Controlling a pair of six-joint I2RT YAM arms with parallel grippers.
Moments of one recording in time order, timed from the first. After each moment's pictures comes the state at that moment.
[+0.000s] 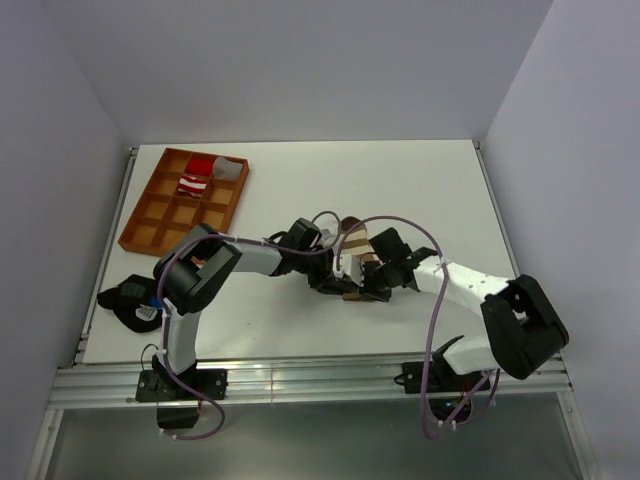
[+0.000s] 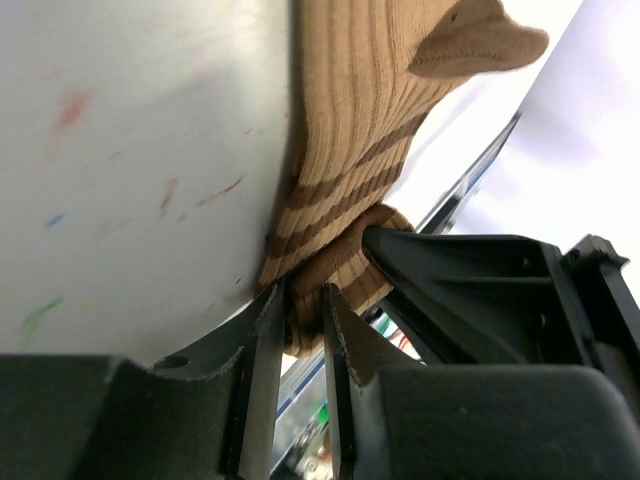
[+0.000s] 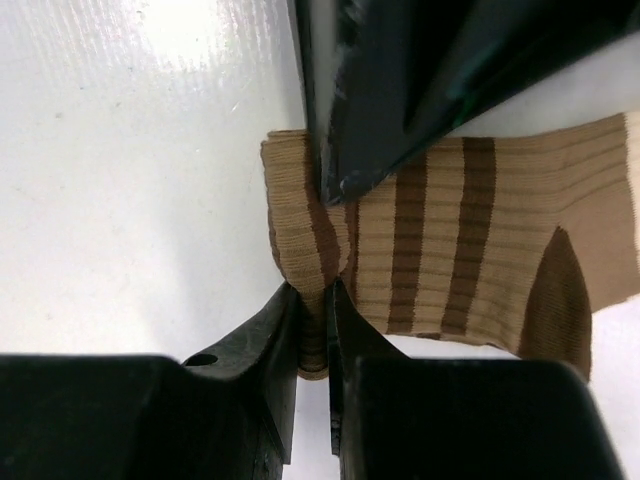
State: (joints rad) left arm -0.75 2.03 1.08 0.08 0.66 -1.07; right arm 0.55 1.33 0.62 -0.41 -0.38 -0.80
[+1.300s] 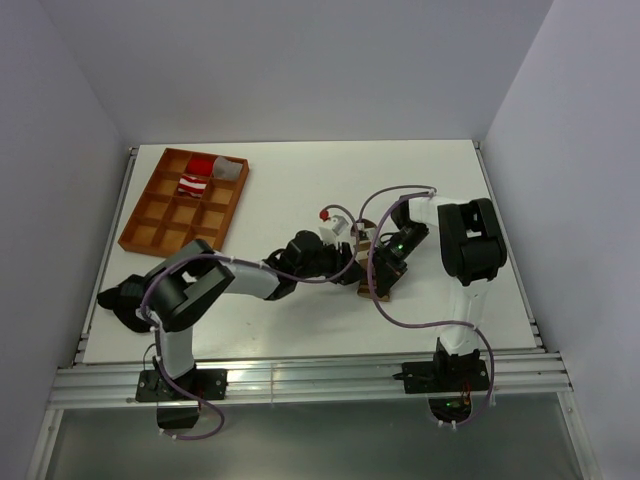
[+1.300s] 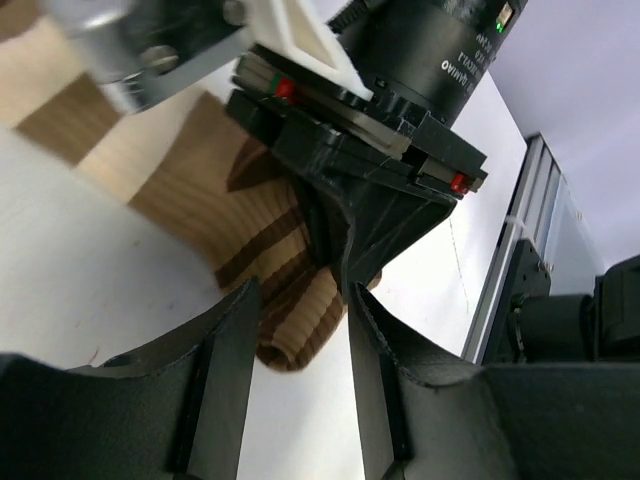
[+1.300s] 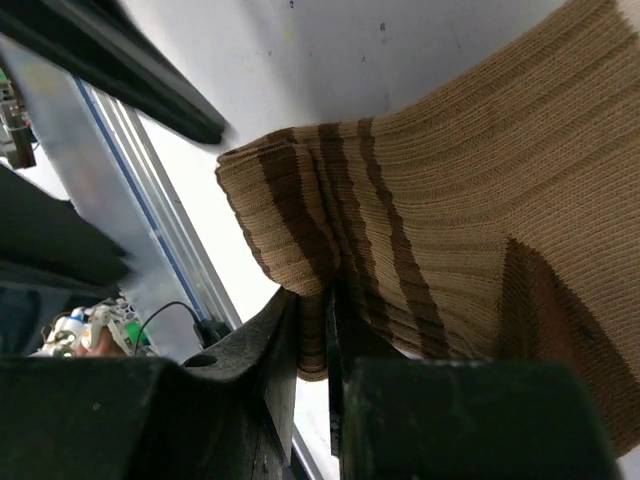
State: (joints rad) left arm -0.89 1.86 0.85 0.68 0.28 -0.66; right arm 0.17 2.02 1.21 -1.18 -0.72 -0.84
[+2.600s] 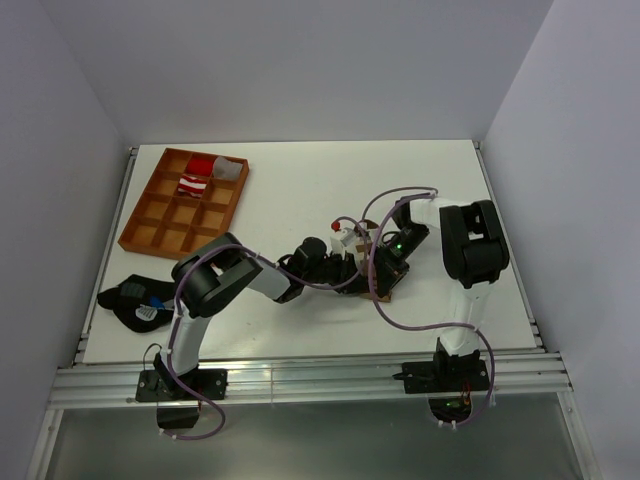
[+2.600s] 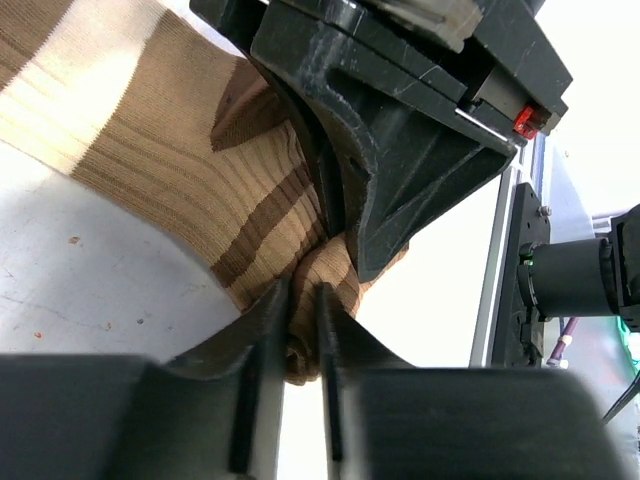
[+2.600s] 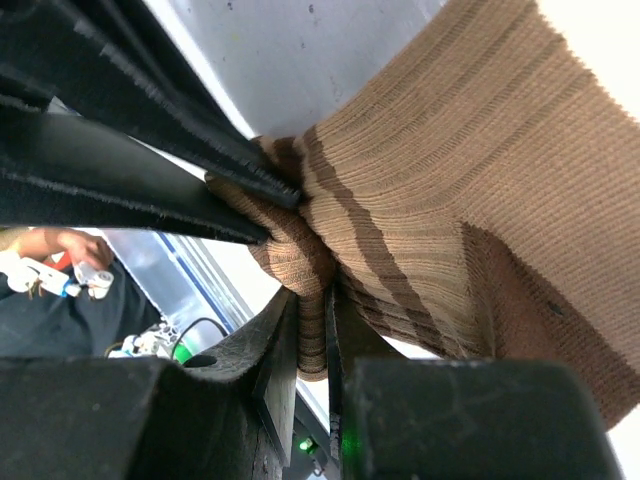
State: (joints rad) left arm -0.89 2.08 0.91 0.83 0.47 -0.64; right arm 0.17 2.00 1.19 -1.13 -0.67 -0.64
